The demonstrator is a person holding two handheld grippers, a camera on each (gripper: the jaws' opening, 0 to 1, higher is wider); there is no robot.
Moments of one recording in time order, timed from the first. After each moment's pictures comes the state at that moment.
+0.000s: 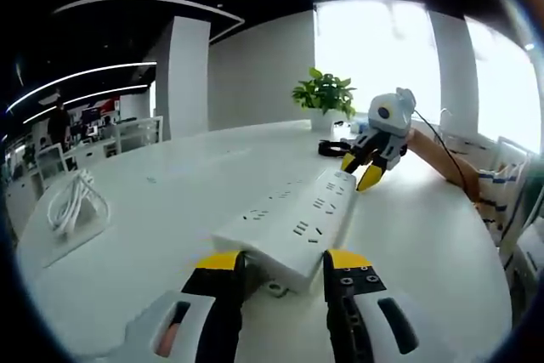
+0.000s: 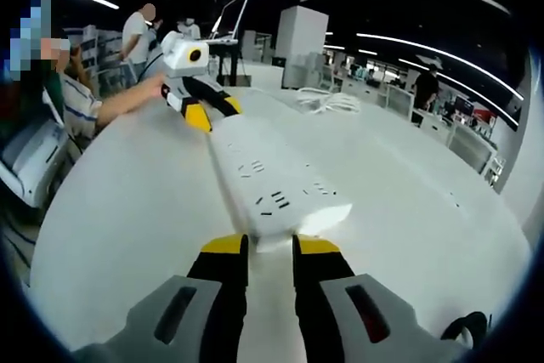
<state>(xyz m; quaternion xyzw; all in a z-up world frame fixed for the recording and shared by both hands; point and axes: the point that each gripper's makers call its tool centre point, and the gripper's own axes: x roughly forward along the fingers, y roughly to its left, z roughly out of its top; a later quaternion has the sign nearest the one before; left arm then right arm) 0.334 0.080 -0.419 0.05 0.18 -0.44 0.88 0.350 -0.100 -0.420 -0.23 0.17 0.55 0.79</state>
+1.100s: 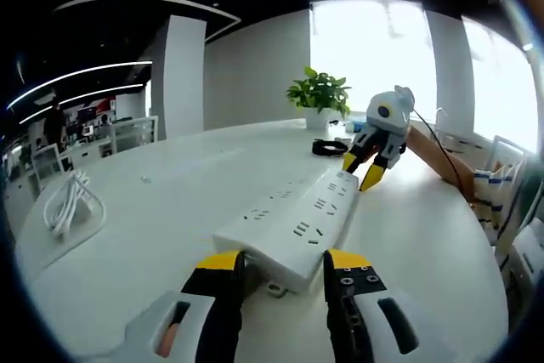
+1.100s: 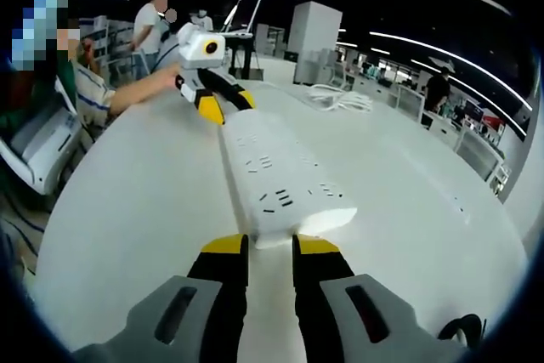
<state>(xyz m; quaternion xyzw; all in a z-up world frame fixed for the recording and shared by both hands) 0.328 0.076 -0.419 0.06 0.18 -0.45 0.87 0.336 -0.105 -0.421 -0.25 0.17 0.56 0.77</state>
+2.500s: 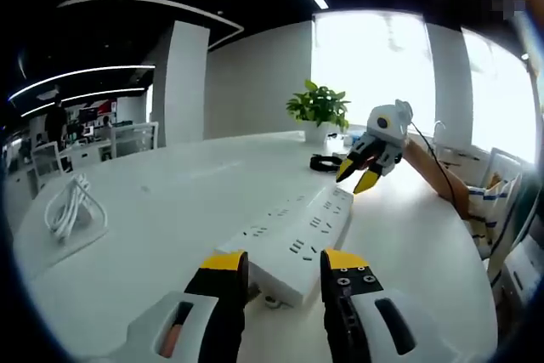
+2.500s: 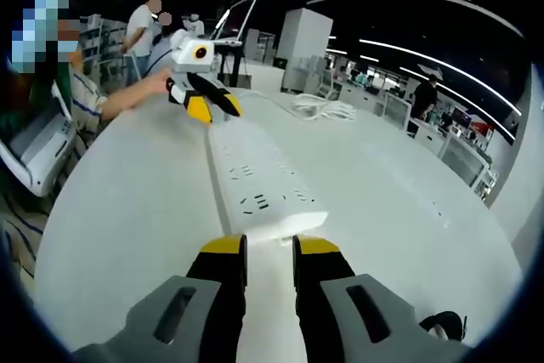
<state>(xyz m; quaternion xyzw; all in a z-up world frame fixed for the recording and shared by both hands) 0.327 0.076 -0.398 0.03 0.16 -0.46 0.87 0.350 -0.126 -0.395 -0.25 0.14 0.53 0.80</state>
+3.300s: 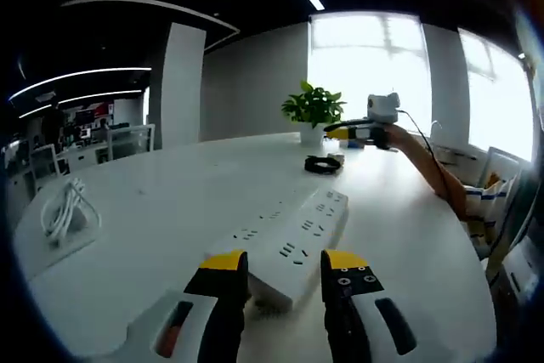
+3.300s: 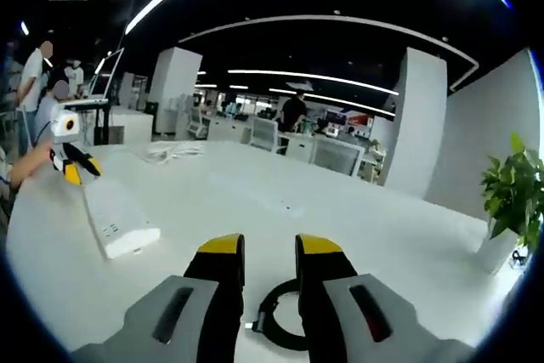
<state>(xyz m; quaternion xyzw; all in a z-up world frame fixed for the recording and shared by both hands) 0.322 0.068 -0.399 0.03 0.16 -0.46 0.87 0.428 -0.270 -0.322 -0.15 0.07 0.24 0.96</state>
